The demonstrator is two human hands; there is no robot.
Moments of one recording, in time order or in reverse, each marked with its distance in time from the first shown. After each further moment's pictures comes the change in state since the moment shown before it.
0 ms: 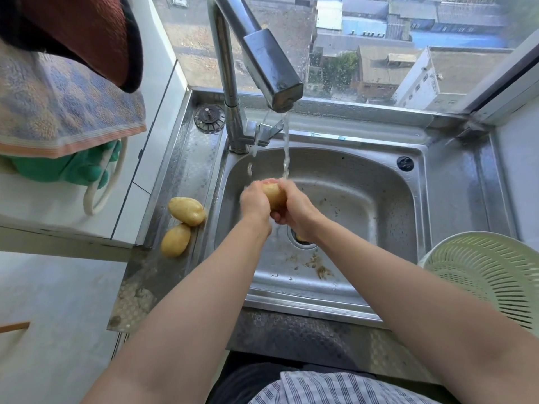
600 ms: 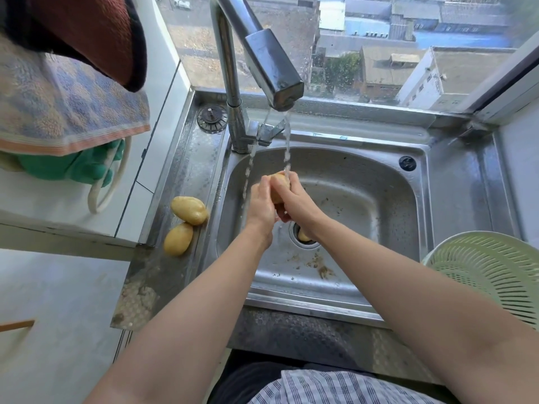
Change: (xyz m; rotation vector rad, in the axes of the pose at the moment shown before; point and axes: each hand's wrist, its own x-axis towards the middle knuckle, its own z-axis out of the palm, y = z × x) left_hand 0.002 -0.019 -0.006 0.070 -0.185 0.092; right_hand -0.002 0.001 -0.005 -0.191 -0.009 -0.182
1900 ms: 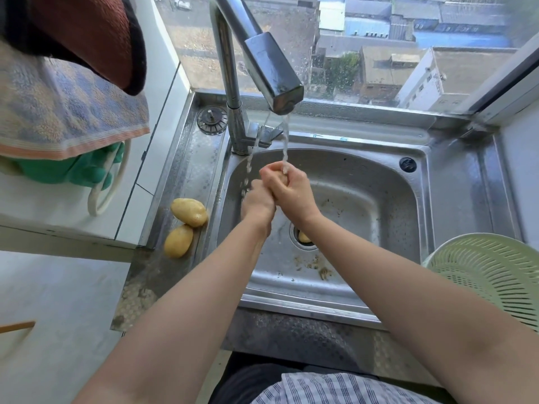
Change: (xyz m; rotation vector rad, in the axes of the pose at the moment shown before) left_hand -0.005 0.027 0.003 0.341 0.152 -0.048; right_hand 0.008 -0.018 0.013 -0.096 0.275 -0.341
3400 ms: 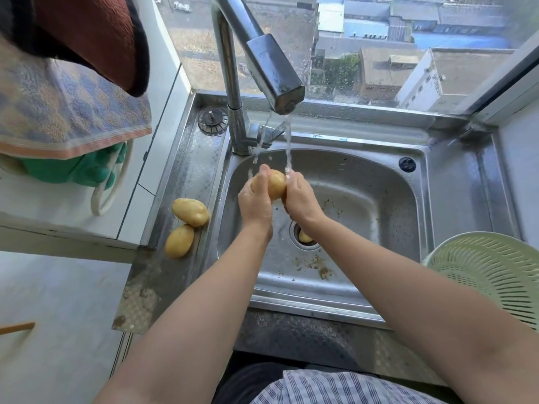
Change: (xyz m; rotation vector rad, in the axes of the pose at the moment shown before) left_hand 0.004 -0.018 -0.001 -0.517 -0.058 0.280; right_hand 0.000 0.016 -0.003 -0.124 -0.018 0.273
